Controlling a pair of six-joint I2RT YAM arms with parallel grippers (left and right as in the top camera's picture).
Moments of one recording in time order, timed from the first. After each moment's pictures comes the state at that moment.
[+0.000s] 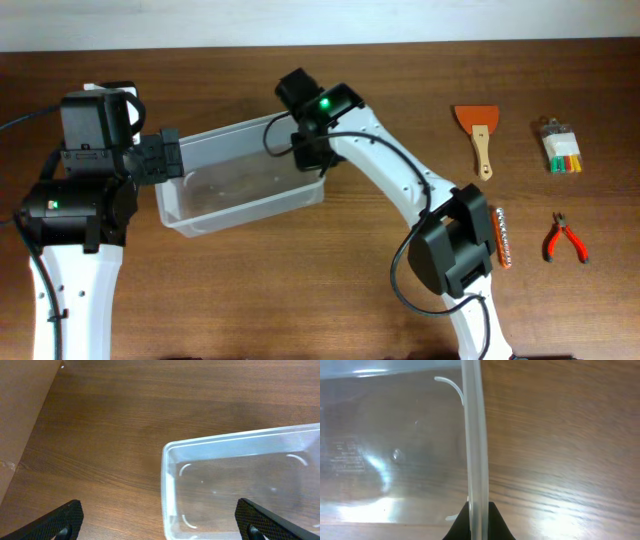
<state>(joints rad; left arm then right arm) 0.01 1.28 1.50 -1.04 -0.25 -0.03 0.60 2.26 2.11 -1.22 0.05 0.43</state>
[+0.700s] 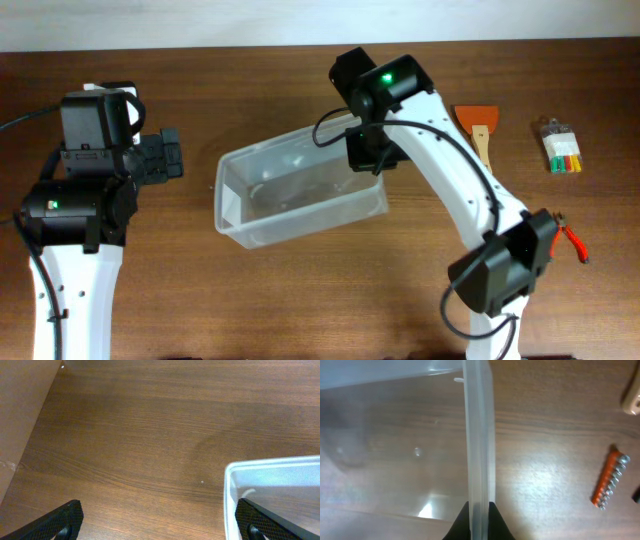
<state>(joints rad) 0.01 1.28 1.50 -1.04 -0.25 -0.03 0.49 2.04 2.11 -1.60 0.10 0.43</state>
